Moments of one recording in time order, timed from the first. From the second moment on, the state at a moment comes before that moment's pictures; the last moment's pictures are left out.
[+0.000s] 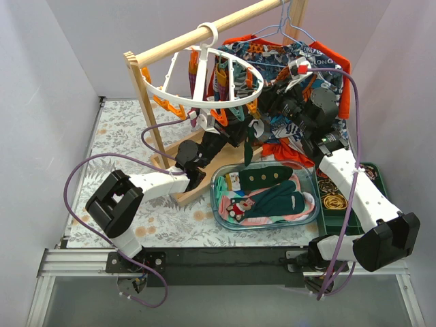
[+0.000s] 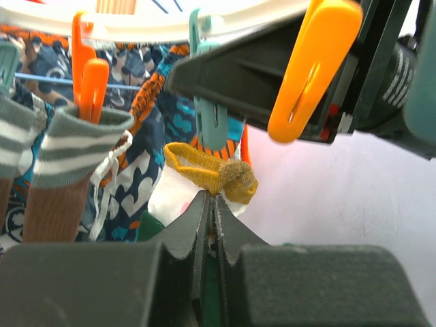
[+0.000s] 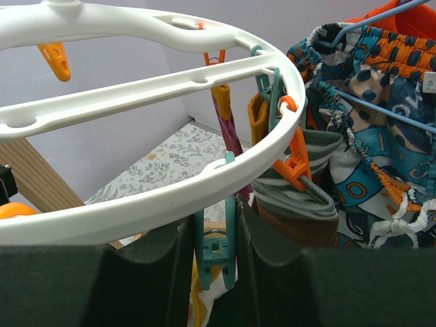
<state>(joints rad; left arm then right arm) -0.79 1.66 0.96 1.26 0.07 -0.37 0.41 1.29 1.26 0.18 -0.38 0.29</state>
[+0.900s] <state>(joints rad) -0.78 1.66 0.98 1.24 0.08 -0.37 0.41 1.31 1.28 0.17 -0.39 0.29</state>
